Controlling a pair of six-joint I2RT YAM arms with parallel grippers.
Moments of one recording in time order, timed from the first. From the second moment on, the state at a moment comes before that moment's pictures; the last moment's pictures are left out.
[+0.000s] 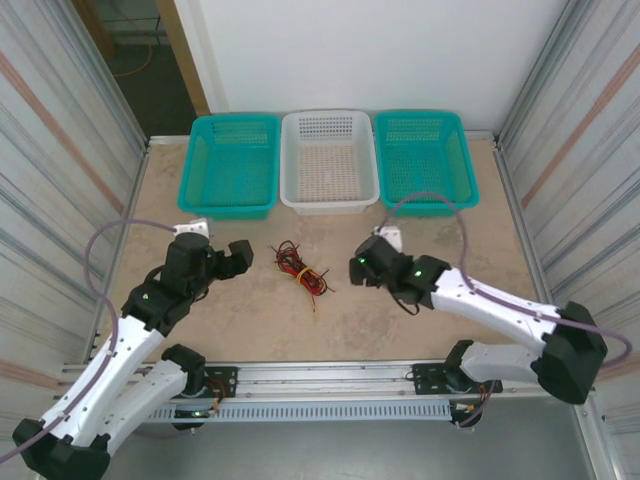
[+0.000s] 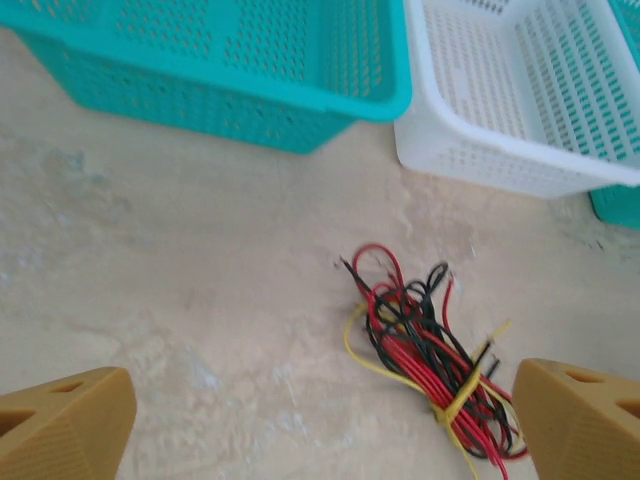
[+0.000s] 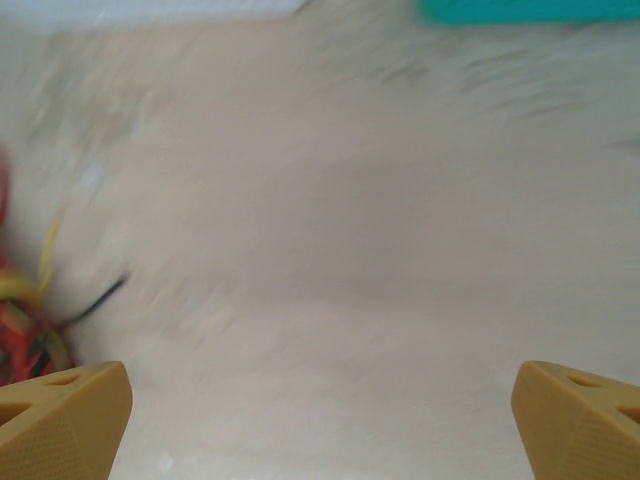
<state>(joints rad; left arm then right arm) -0.46 0.71 0.70 -0.64 -0.15 -0.56 0.91 1.22 0.81 -0.61 0.37 0.71</state>
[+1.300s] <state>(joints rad) -0.46 0.79 0.67 -0.55 0.06 -0.66 0.81 1.73 0.92 -0.23 -0.32 0.62</state>
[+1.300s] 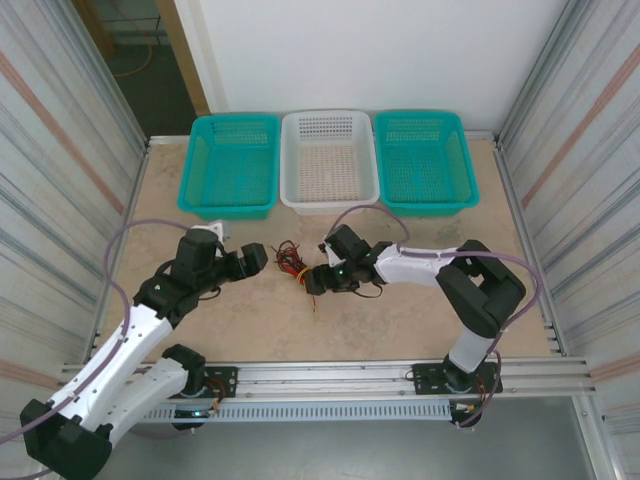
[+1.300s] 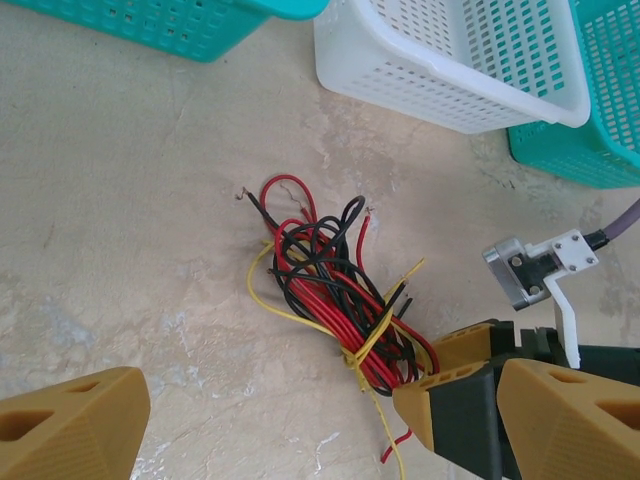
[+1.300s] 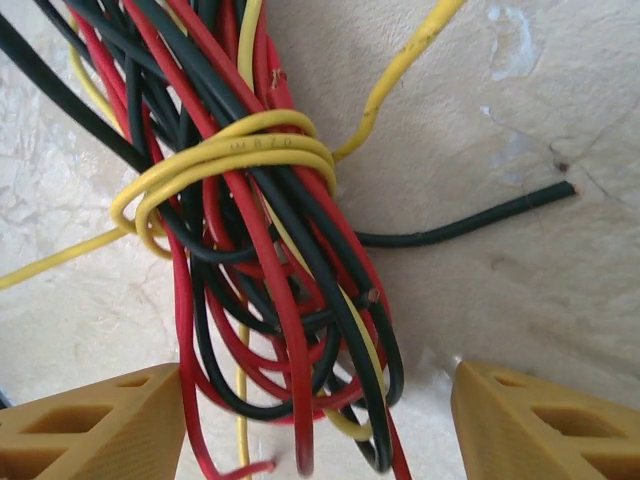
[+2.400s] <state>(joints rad) -0.30 0.74 0.54 -0.11 0.63 -0.84 0.76 1.48 1.15 -0.29 -0.53 0.51</state>
